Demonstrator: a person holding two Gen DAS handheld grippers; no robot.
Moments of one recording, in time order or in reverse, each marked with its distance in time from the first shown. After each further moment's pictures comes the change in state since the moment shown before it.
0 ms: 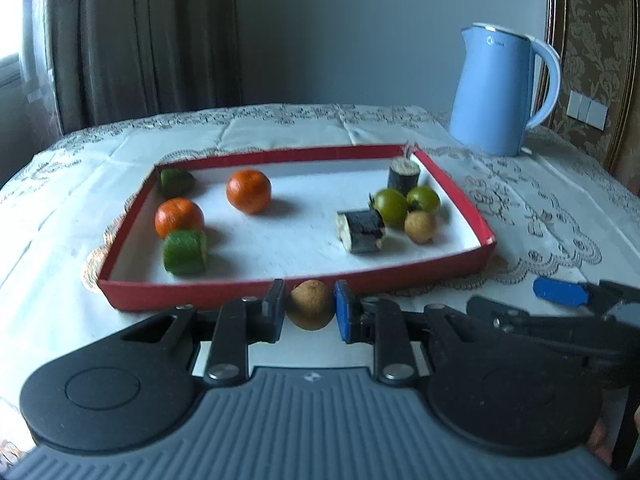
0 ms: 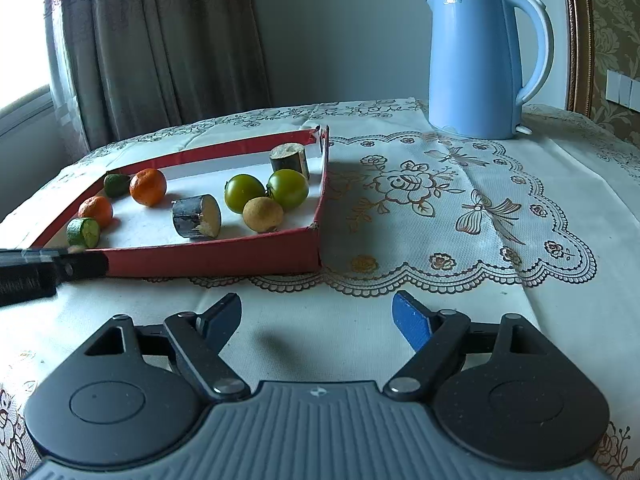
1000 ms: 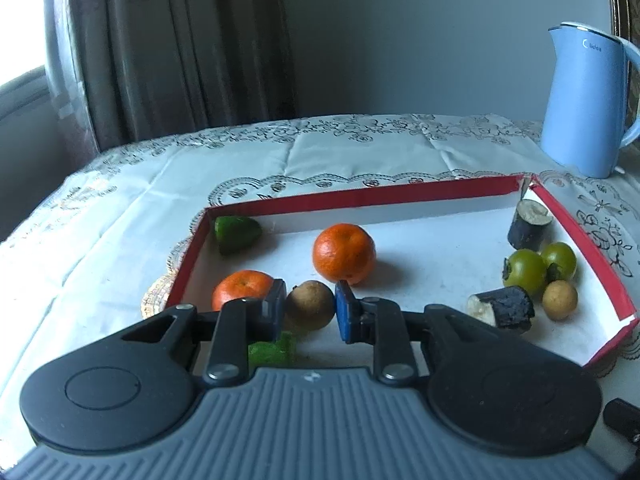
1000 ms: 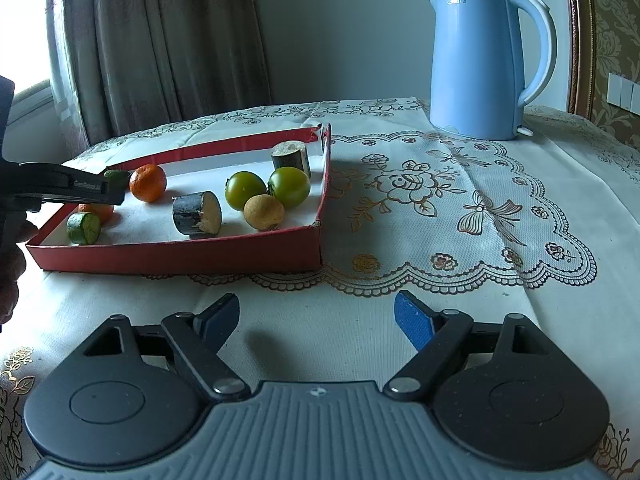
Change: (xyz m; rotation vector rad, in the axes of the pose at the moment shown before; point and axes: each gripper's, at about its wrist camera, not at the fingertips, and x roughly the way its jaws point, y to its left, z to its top) left arm 0.081 0.048 0.046 0.002 0.001 0.160; right arm 0.001 0.002 -0.001 -0.007 0.005 -0.001
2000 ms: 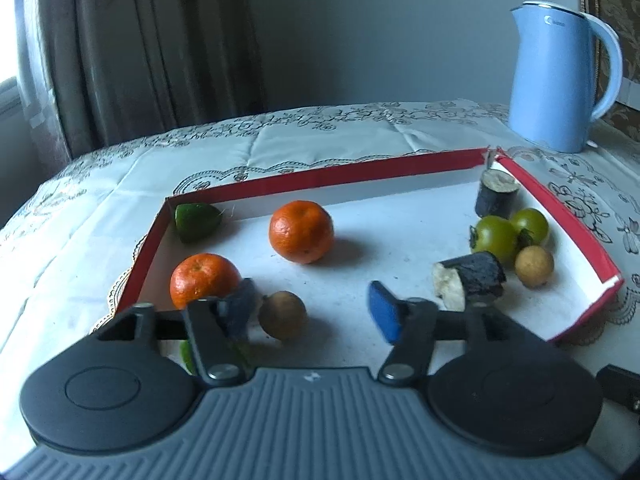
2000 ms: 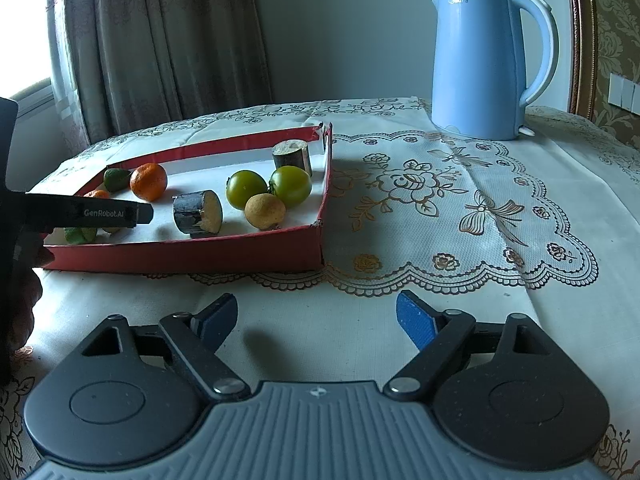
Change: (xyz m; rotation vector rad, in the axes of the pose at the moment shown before) left arm 0.000 -0.016 -0.016 0.072 -0.012 -0.073; right arm 0.001 0.000 0.000 -0.003 0.004 0.003
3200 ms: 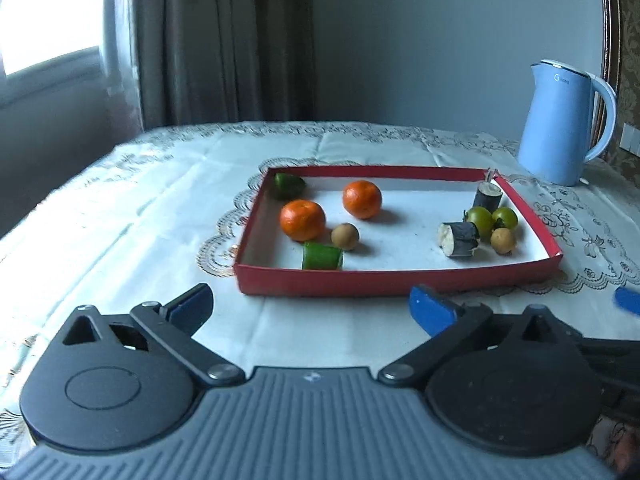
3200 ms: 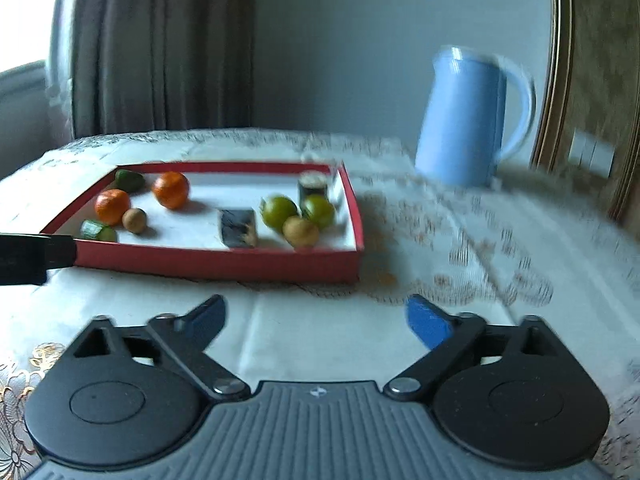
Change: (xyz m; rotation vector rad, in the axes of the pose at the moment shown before) left arm -0.131 0.034 -0.046 -0.156 -0.035 0.088; right arm -0.049 0.083 -0.010 -0.118 -0.102 -0.196
